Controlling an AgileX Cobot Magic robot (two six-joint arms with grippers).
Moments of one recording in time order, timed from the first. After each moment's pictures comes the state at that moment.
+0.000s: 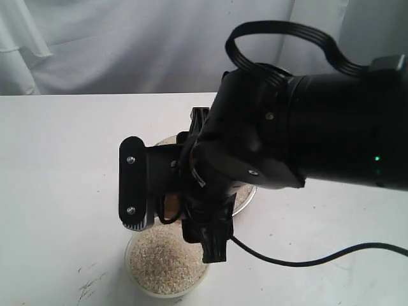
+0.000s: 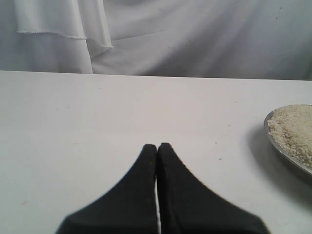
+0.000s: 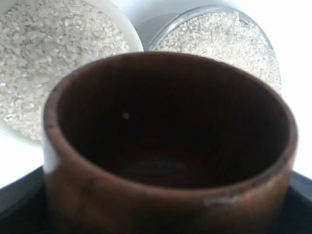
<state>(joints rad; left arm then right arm) 0.01 0.01 0.00 -0.04 0.29 0.01 1.10 1.68 -1.22 -0.41 0.79 -0.48</state>
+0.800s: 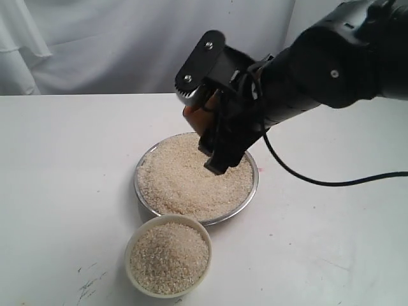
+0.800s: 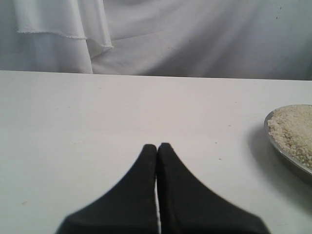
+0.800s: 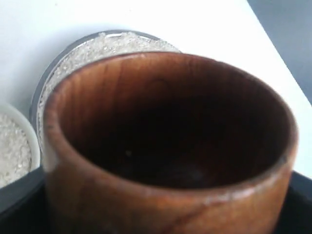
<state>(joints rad) 0.01 0.01 0.00 -0.04 0.29 0.01 0.79 1.61 -1.21 -0.11 0.53 -0.39</state>
